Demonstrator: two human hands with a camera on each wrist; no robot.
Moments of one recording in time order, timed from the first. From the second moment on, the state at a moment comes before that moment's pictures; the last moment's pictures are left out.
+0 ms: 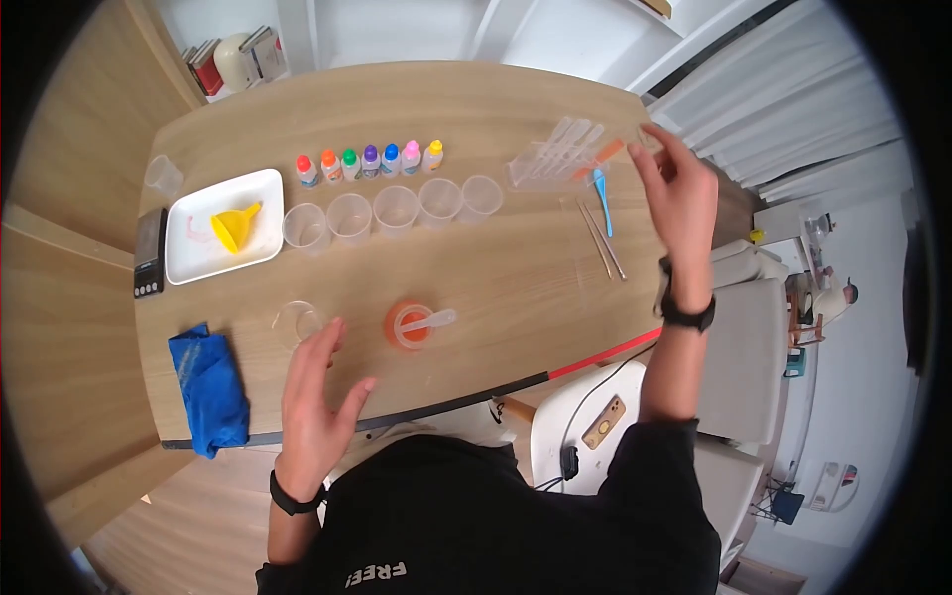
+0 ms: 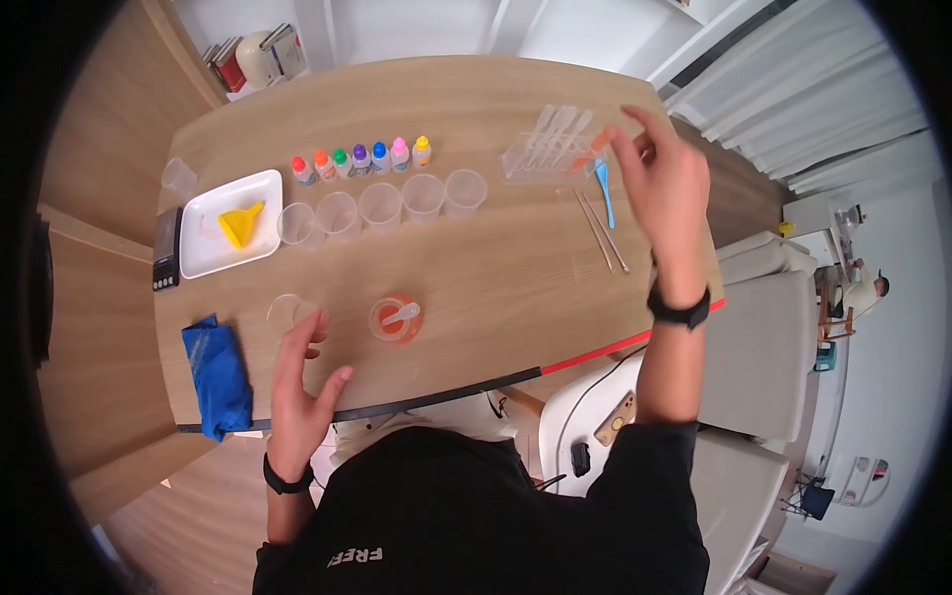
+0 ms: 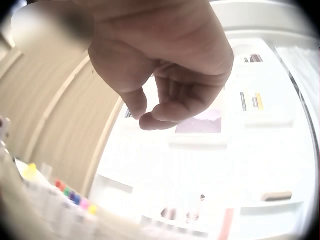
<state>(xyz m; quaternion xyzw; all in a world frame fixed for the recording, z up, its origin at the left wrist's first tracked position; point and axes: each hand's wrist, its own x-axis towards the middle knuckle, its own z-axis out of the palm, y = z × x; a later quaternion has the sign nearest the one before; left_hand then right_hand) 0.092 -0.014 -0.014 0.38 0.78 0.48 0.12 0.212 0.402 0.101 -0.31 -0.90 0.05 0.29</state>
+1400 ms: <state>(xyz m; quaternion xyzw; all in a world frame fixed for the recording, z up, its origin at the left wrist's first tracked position) 0.084 -0.029 0.020 0.44 0.80 0.41 0.04 0.261 0.205 0.061 -0.02 -0.90 0.41 0.11</state>
